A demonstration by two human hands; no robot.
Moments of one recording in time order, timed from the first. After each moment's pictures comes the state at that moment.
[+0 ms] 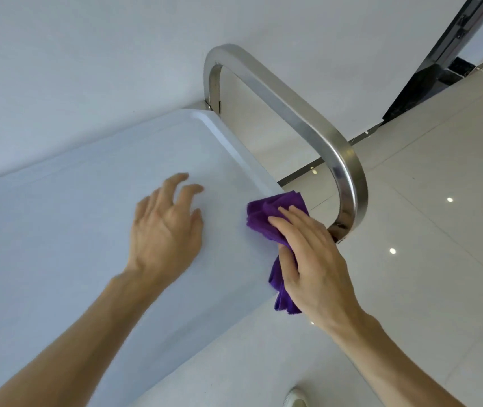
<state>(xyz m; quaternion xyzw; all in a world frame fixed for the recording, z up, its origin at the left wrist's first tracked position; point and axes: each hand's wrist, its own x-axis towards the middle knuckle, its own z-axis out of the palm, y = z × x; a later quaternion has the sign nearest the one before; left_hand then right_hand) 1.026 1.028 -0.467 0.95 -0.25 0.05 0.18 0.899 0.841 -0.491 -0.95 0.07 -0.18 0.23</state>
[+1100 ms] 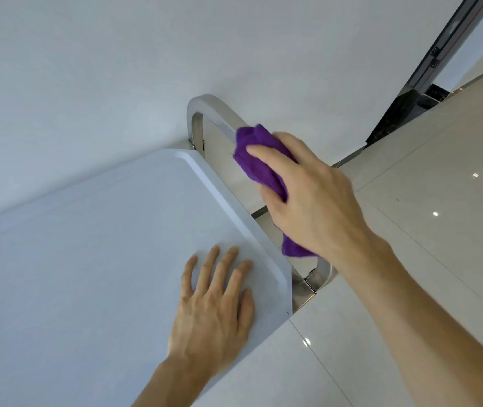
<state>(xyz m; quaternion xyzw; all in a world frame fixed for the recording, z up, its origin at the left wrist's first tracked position) 0.975 0.968 -0.501 0.93 -0.34 0.02 0.11 1.002 0.782 -0.378 -0.97 0.03 -0.22 0.09</state>
